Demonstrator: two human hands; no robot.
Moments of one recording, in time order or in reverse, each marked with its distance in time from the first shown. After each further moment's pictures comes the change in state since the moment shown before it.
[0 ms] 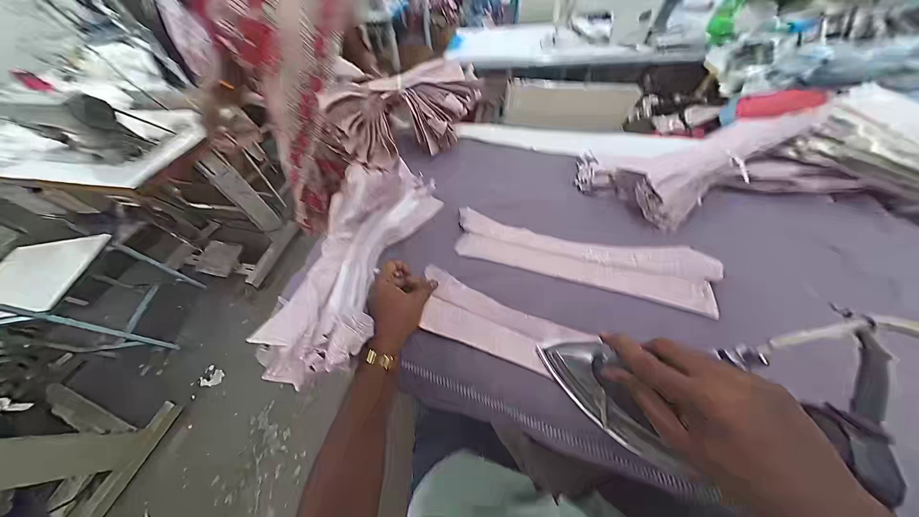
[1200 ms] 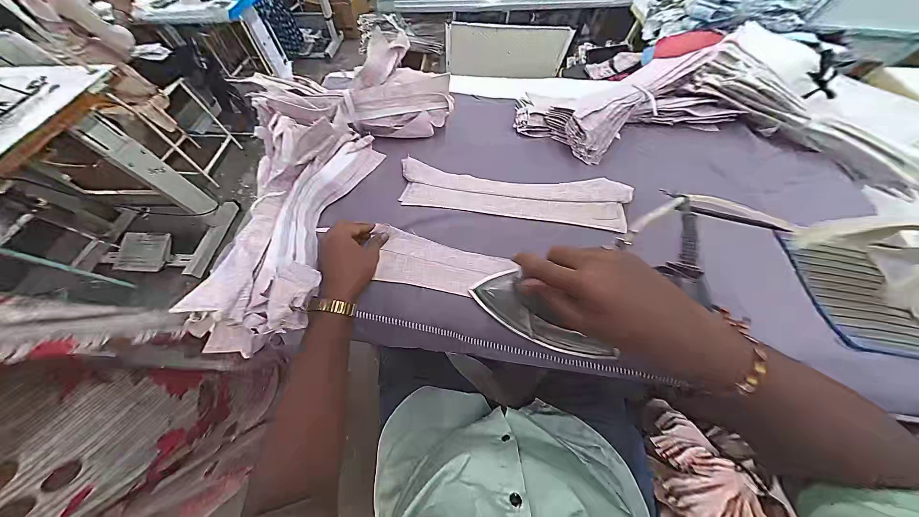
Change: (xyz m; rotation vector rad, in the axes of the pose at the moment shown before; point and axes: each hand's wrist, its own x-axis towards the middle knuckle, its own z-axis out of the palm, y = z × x) left_hand 0.001 -0.002 0.006 0.464 -0.158 0.119; right_hand 0.013 0.003 -0.008 0.044 -0.166 -0.158
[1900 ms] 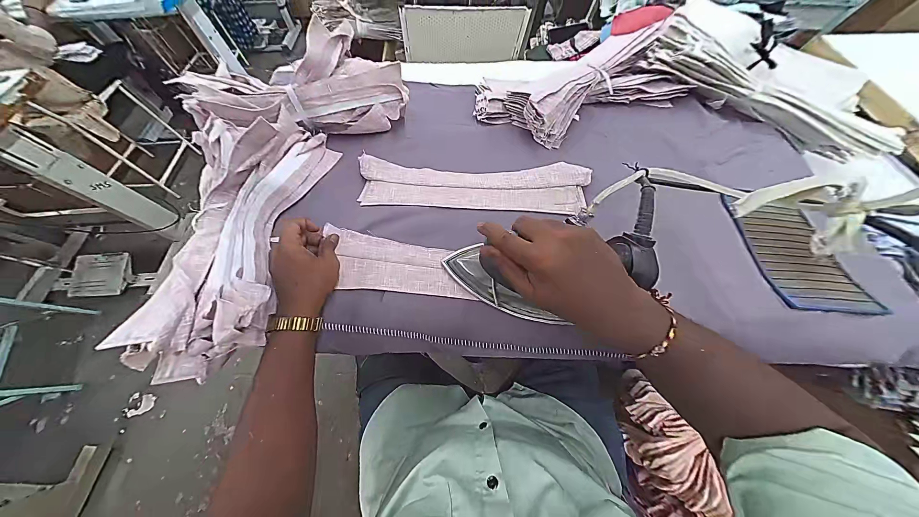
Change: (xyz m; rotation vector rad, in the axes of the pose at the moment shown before) left_hand -0.010 0.010 0.002 -0.078 0.108 -0.052; right_hand 0.000 0.014 0.014 -0.117 0.162 0.104
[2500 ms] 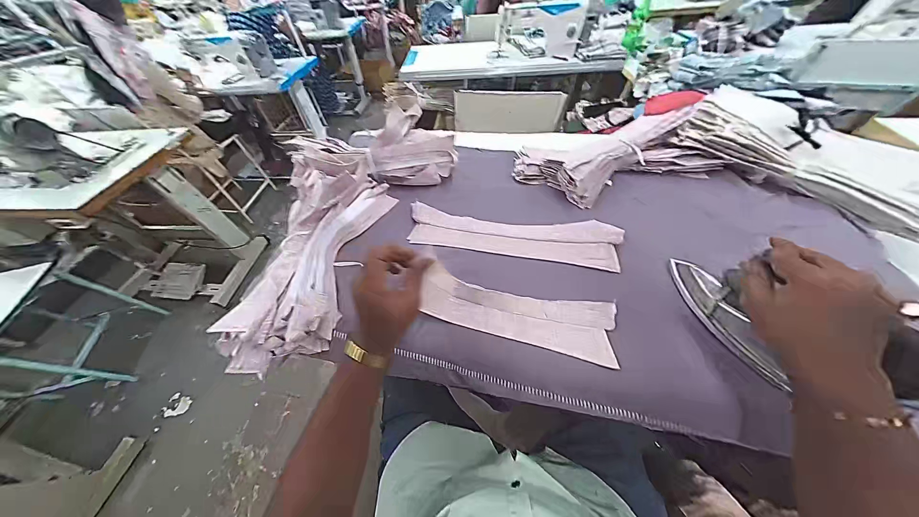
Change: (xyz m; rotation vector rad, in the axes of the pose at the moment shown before) left_hand -0.038 0.072 -0.017 -0.451 0.310 0.589; right_hand -0.111 0.159 -0.036 -0.220 0.153 0.732
